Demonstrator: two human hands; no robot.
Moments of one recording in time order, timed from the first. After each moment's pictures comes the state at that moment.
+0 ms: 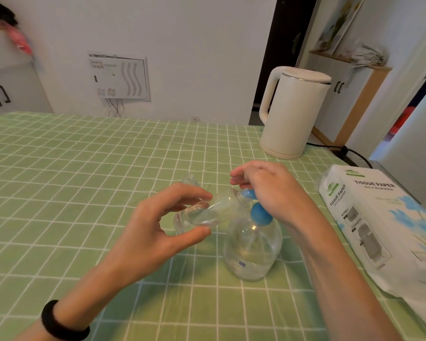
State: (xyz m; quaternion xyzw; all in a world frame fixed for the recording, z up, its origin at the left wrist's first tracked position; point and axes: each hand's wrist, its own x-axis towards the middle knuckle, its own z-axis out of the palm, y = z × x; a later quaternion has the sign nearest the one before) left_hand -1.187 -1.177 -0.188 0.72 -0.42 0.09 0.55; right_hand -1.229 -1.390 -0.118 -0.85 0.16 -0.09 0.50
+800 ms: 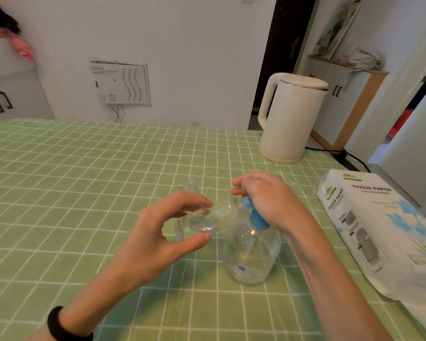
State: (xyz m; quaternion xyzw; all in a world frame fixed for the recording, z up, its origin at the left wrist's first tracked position) left_hand -1.190 -1.178 -0.188 0.72 -0.42 0.08 0.54; right_hand -1.232 -1.389 -0.122 -0.86 0.18 -0.07 0.48
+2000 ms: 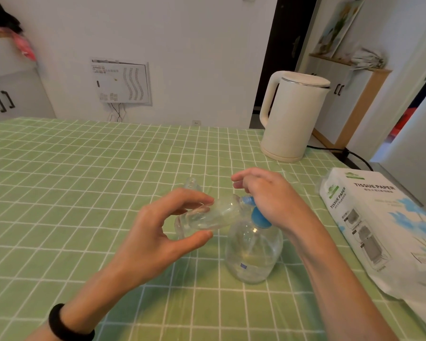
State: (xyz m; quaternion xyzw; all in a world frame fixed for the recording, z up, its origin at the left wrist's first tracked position) left_hand -1.190 -1.178 -0.186 0.72 -0.42 0.10 0.54; right_hand -1.230 -1.392 -0.124 -0.86 0.15 -0.07 0.48
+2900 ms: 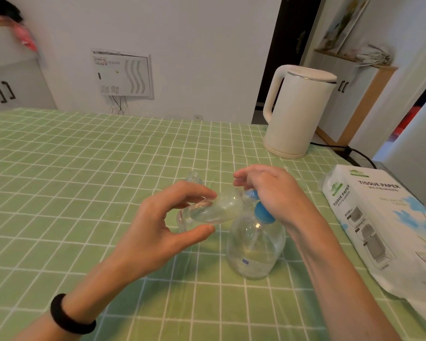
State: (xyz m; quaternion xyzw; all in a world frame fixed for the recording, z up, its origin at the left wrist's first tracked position) left_hand -1.187 -1.177 -0.188 0.73 -0.42 0.09 0.54; right_hand -1.227 -1.390 -0.126 -0.84 0.16 -0.09 0.51
